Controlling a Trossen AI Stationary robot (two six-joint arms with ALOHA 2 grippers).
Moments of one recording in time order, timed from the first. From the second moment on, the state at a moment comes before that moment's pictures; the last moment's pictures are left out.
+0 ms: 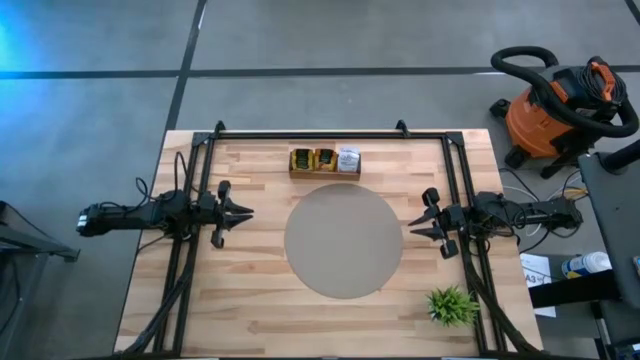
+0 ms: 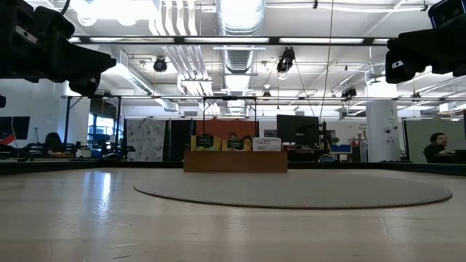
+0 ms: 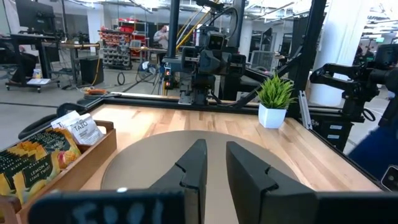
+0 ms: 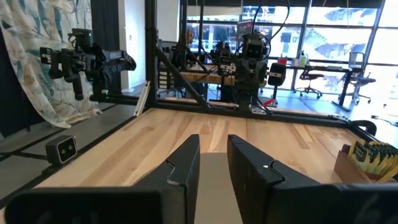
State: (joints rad) left arm 0.00 0.01 0.01 0.01 0.00 -0.08; right arm 0.10 0.00 0.01 0.06 -0.13 0.00
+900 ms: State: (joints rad) left arm 0.00 0.01 0.01 0.01 0.00 -0.08; right arm 0.10 0.00 0.01 0.06 -0.13 0.00
